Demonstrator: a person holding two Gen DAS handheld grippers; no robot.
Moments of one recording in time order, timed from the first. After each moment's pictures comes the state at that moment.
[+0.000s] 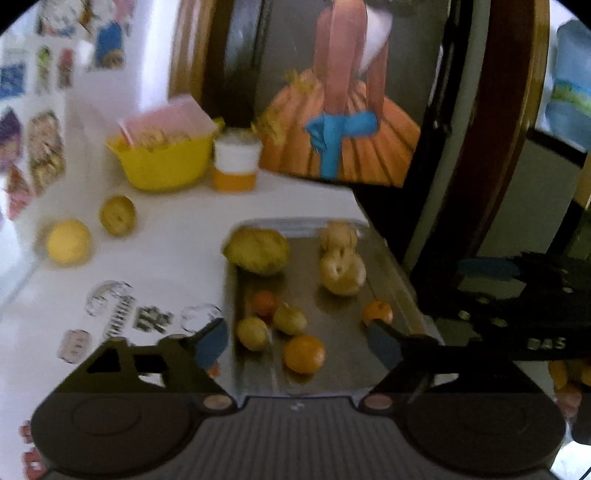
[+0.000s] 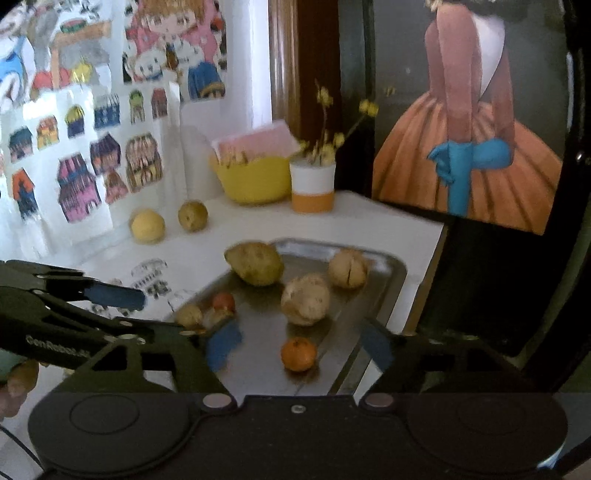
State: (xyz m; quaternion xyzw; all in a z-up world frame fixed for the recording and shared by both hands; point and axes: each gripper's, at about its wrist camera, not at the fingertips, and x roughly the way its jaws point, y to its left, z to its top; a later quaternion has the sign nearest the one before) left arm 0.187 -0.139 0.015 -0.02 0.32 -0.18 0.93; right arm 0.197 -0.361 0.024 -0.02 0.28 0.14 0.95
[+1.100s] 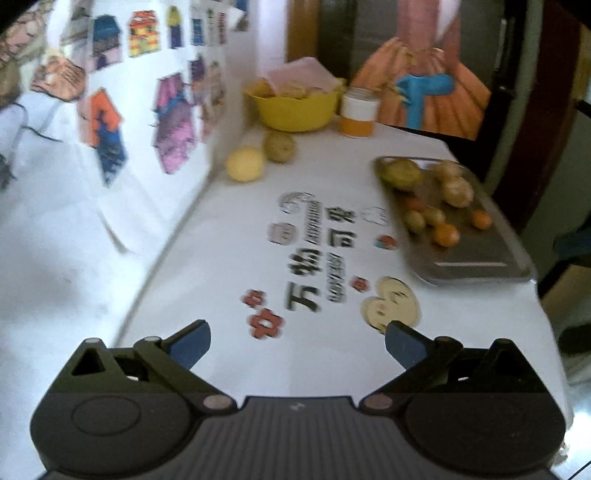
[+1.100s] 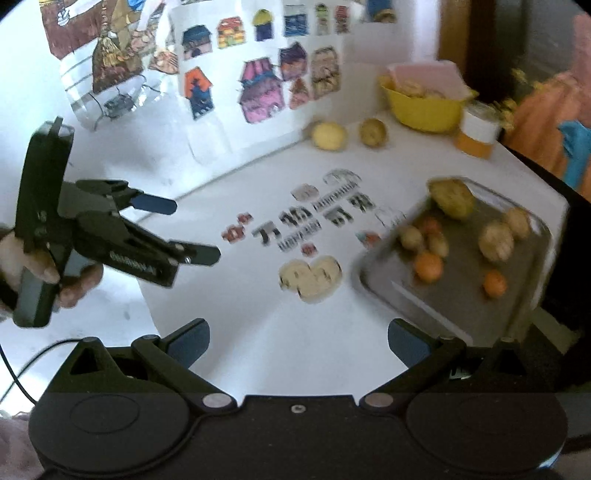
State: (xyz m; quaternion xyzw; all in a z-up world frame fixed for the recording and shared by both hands) left arm 0.108 0.021 0.039 0.02 0.41 -0.07 0.91; right arm 0.132 -0.206 0.096 -0.10 0.44 0.30 0.84
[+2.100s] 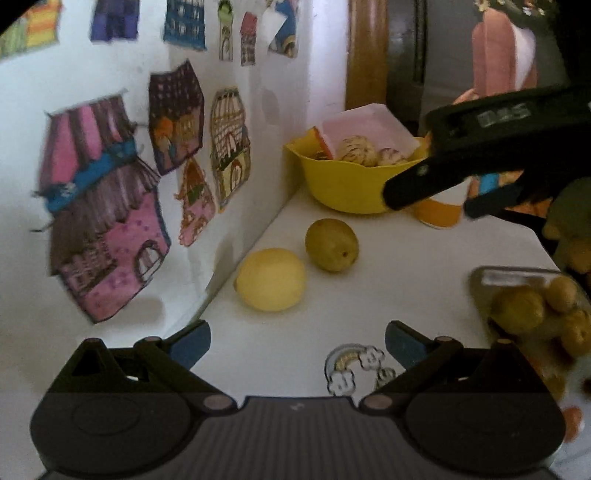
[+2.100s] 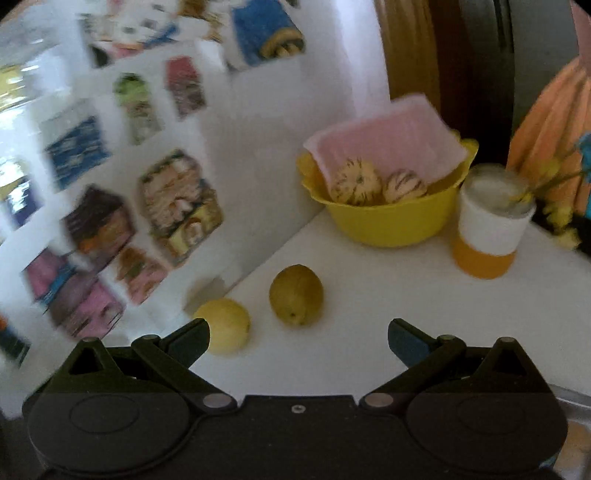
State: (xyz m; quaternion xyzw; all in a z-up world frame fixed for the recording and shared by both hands) left arm 0.310 0.006 -0.014 -0.01 0.32 0.00 0.95; right arm 0.456 -0.171 0.035 0.03 0.41 0.24 0.88
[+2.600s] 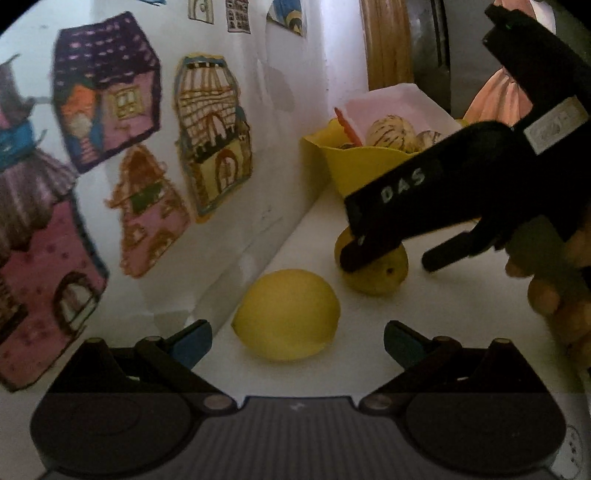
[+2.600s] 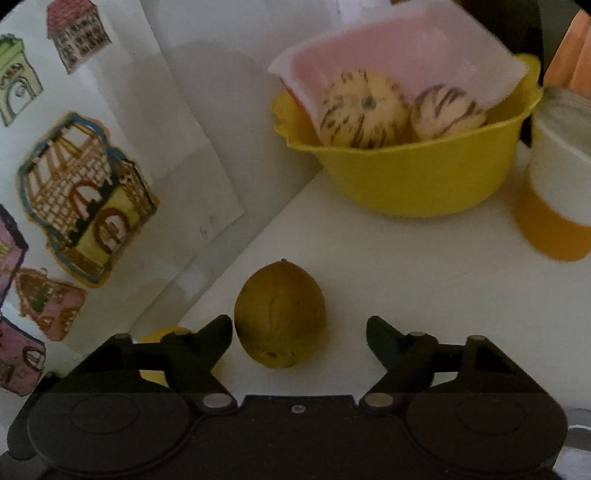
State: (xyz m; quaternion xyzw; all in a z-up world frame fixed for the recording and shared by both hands) left arm 0.378 -0.003 -0.052 0.03 0.30 0.05 0.95; right arm 0.534 -0.140 -0.042 0.07 0.46 0.24 0.85
